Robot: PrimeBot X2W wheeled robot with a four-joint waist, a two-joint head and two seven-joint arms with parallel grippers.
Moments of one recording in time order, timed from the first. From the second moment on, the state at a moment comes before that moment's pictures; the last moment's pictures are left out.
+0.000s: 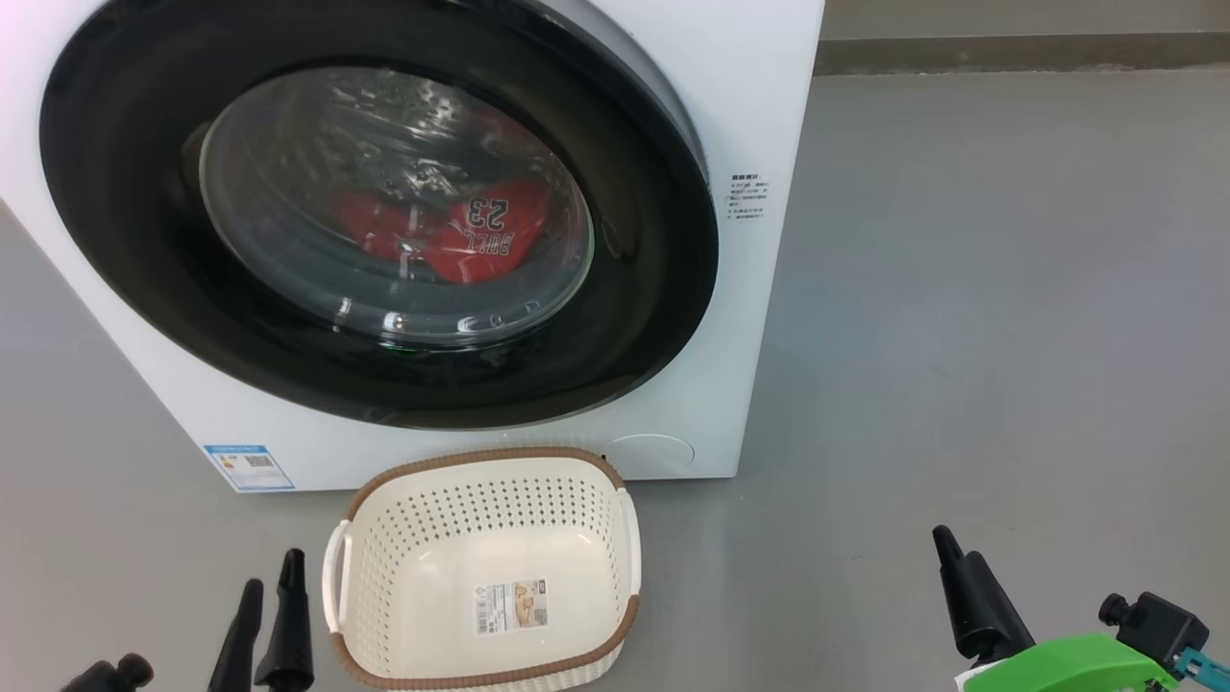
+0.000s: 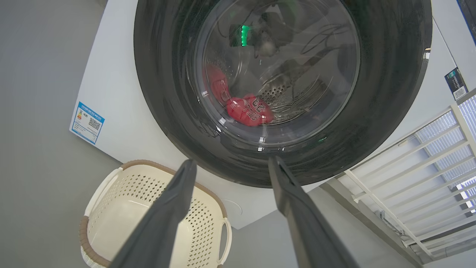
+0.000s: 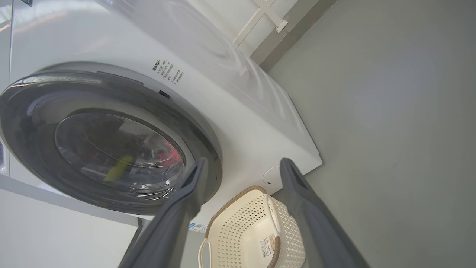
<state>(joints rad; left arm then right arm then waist) 0.02 0.04 0.00 0.20 -0.87 -0.13 -0.06 -0.02 -0.05 -0.02 0.30 0.96 0.13 -0.06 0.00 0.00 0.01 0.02</state>
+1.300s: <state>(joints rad) 0.06 0.06 -0.06 0.14 -0.40 -0.13 -0.18 0.01 -0.07 0.02 0.26 0.54 0.13 -0.18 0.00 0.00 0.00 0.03</state>
